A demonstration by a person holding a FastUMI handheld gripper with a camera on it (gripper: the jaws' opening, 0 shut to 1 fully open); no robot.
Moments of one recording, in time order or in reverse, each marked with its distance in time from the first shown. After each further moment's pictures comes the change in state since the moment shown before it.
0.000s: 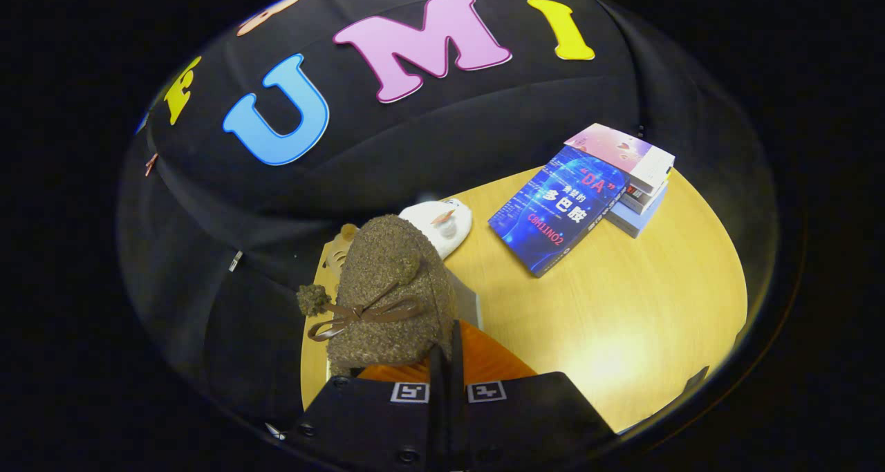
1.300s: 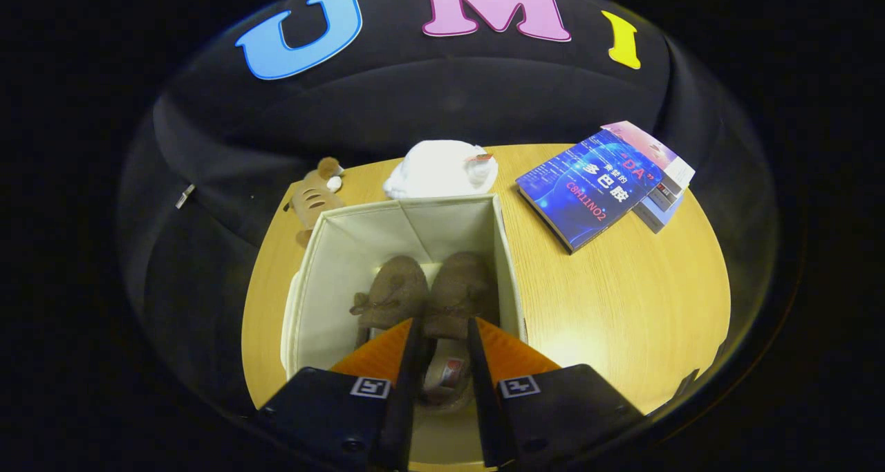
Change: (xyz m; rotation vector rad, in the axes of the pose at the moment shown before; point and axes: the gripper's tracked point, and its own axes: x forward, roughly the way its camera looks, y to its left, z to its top) arm 0.082 0.038 -0.070 -0.193 0.088 -0.176
